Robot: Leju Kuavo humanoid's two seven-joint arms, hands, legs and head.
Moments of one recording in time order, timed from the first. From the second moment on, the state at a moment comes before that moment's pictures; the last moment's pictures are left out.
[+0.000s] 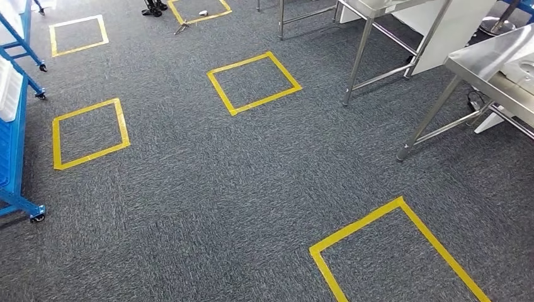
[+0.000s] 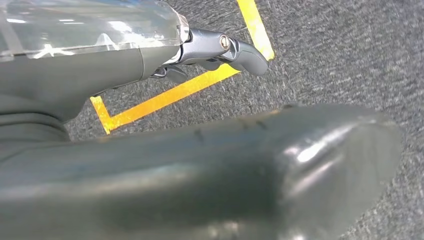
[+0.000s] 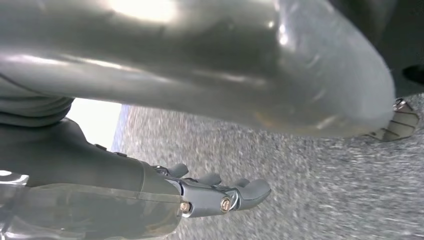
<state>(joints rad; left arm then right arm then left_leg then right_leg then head) -0.12 -0.03 1.24 -0.21 -1.12 -0.06 -0.39 -0.08 0.10 -1.09 -0.20 1.50 0.08 0.06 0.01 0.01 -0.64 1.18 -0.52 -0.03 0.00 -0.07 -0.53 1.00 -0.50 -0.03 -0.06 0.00</state>
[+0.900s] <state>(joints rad) -0.10 -0.03 1.25 -0.21 -1.08 -0.07 -0.36 -0.07 0.10 -1.00 -0.20 1.56 0.06 0.04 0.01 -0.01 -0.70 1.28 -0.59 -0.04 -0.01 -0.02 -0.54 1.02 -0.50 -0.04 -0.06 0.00</state>
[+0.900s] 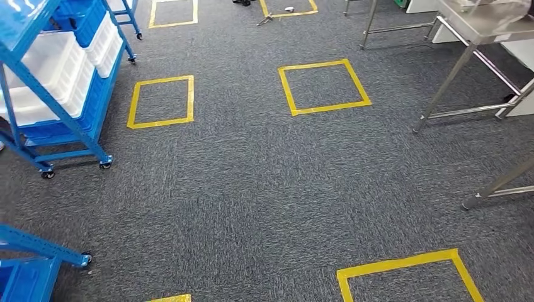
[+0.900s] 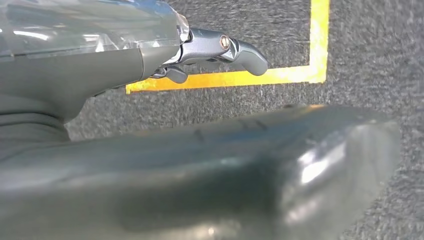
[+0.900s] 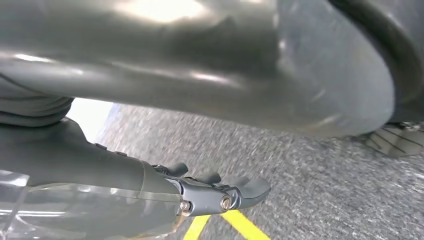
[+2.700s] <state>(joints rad) -0.11 -0.04 1.27 -0.21 -1.08 -0.04 -0.34 -0.08 0.09 -0.91 -0.20 1.50 0.07 0.04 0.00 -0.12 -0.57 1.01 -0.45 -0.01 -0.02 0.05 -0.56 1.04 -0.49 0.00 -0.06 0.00</state>
